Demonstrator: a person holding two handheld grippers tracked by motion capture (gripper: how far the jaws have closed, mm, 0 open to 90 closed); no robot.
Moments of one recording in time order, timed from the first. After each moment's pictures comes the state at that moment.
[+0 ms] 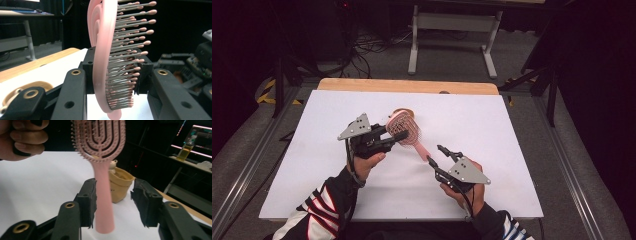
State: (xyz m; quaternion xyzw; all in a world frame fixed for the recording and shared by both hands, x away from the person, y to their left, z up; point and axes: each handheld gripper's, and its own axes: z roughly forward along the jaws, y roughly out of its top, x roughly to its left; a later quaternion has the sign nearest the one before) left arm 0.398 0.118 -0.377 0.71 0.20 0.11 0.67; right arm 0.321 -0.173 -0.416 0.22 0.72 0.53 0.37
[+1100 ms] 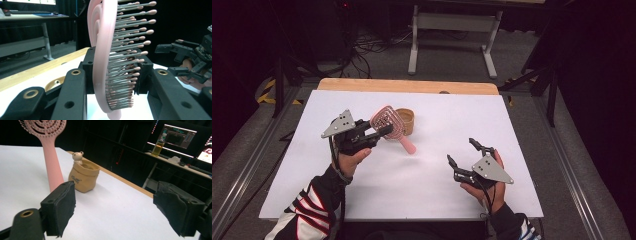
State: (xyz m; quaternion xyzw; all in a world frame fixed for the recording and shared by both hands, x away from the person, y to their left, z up) left arm 0.399 0.152 -0.368 0.71 0.22 0.15 0.65; right arm 0.325 -0.226 -0.415 0.26 0.70 0.51 0.42
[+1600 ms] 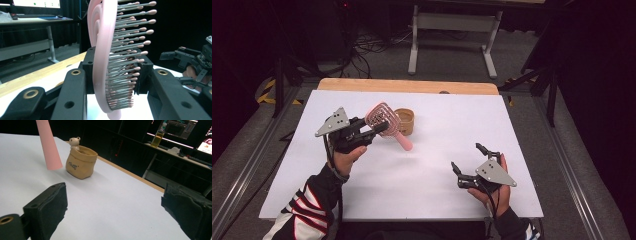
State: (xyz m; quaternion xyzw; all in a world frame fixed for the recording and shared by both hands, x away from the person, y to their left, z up) left arm 0.399 0.162 -0.362 0.70 0.22 0.17 0.66; right arm 0.321 -0.239 -0.428 0.28 0.71 0.49 0.41
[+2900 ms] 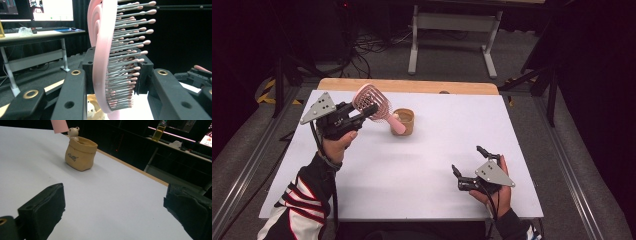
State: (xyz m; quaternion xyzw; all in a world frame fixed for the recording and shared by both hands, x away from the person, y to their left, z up) left arm 0.412 0.181 -0.327 0.68 0.23 0.21 0.67; right arm 0.323 -0.243 -0.440 0.29 0.72 0.48 0.41
